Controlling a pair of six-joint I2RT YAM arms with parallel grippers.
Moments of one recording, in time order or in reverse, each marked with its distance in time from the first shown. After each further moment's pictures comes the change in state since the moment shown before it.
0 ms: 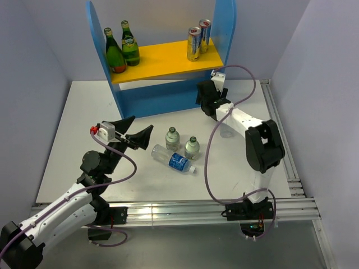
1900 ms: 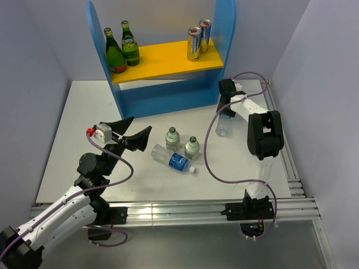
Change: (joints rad) left arm 0.000 -0.049 0.000 -0.026 0.017 -0.015; right arm -0.254 0.139 0.122 -0.343 -0.266 0.012
